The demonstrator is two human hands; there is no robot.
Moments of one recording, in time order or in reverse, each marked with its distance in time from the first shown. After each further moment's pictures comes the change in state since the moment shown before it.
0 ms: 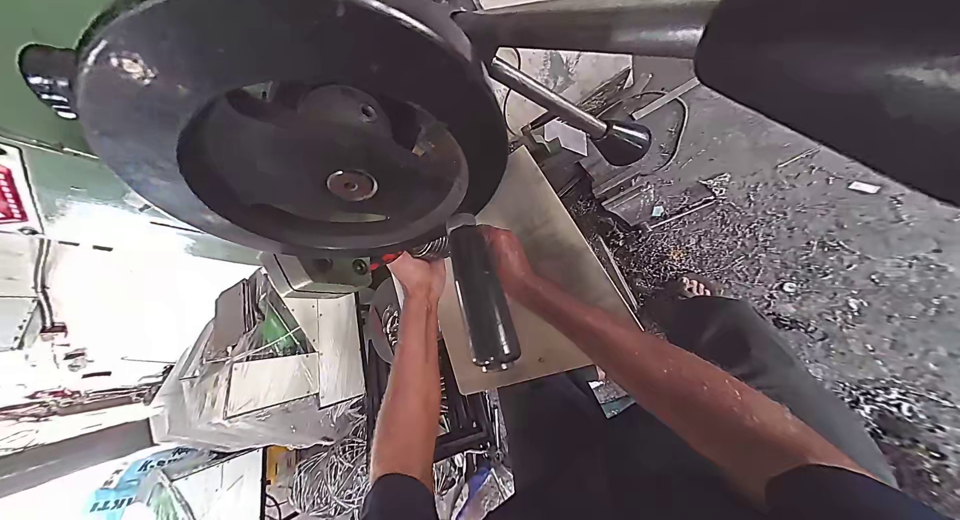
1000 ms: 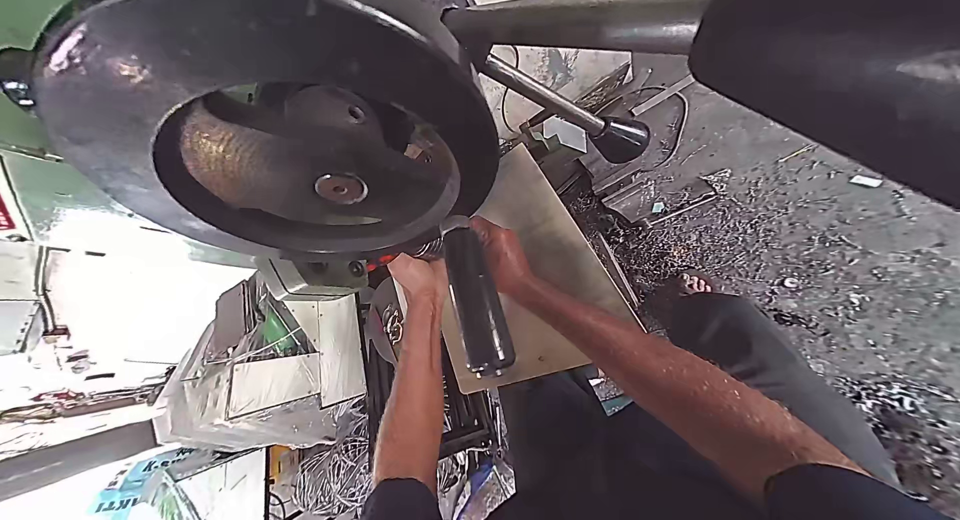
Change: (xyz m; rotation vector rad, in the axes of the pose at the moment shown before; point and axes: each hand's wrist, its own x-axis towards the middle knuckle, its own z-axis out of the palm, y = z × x) left_hand -0.008 -0.005 0.004 0.038 0.071 0.048; right_hand 0.000 0.010 0.008 0.018 0.044 0.008
